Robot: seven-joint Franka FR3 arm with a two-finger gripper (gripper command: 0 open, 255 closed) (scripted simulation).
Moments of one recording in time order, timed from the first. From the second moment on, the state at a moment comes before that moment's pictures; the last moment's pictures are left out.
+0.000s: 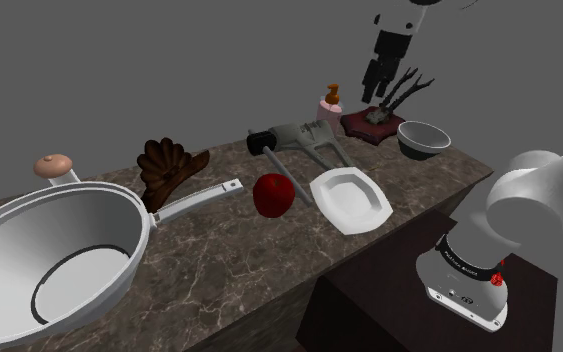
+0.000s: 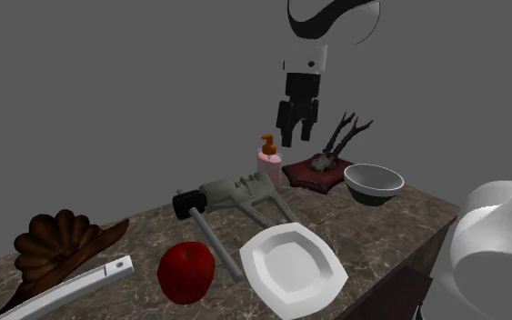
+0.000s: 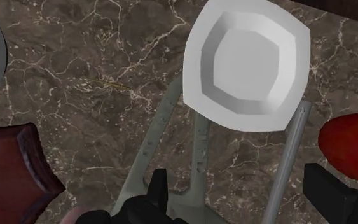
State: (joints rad) arm -0.02 -0.50 -0.16 -2.32 0.03 1.78 -0.22
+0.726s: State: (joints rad) arm -0.06 -0.14 -0.28 -2.15 0.04 1.99 -0.39
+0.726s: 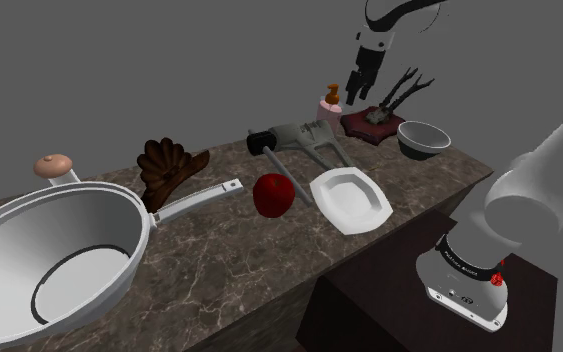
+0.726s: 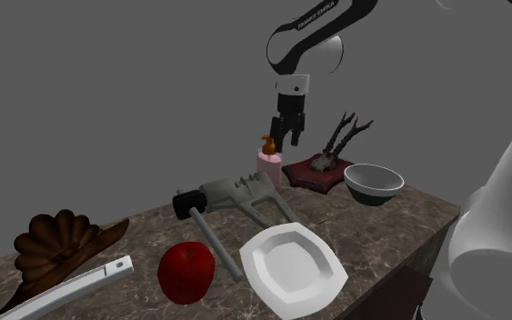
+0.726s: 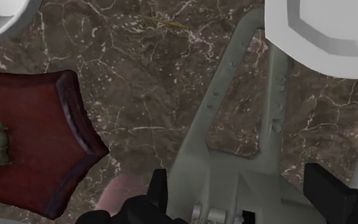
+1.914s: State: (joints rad) arm -0.16 0.40 -0.32 -1.74 0.19 2.12 -0.60
